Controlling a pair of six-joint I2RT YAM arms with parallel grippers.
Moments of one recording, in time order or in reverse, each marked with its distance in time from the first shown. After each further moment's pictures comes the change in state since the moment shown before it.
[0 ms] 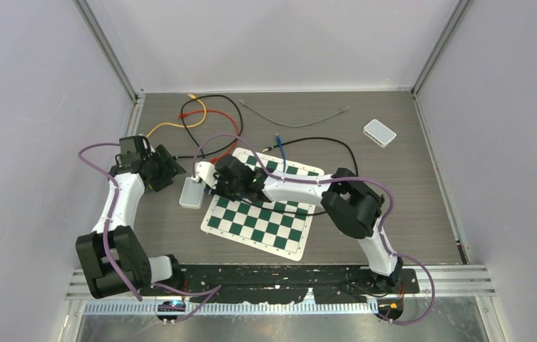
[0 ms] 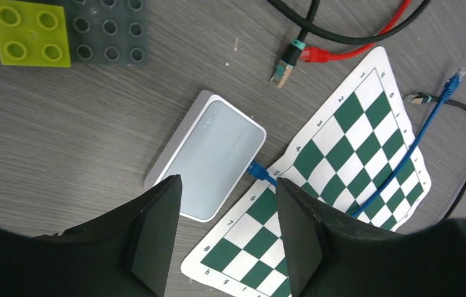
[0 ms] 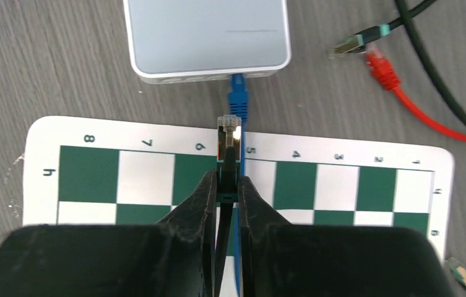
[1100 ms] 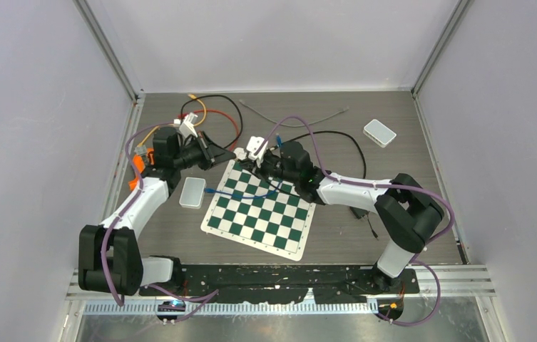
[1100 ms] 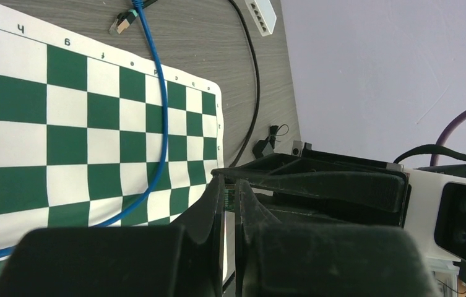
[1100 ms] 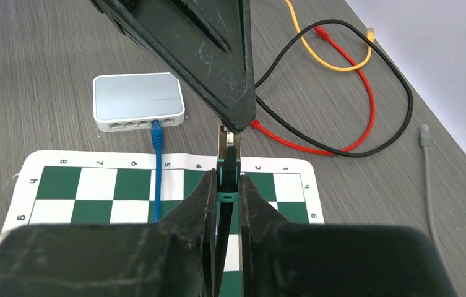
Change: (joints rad) left arm -0.341 0.014 -0.102 0.629 0.501 -0.283; right arm -0.217 -0.403 -0.551 0.652 -0.237 0.056
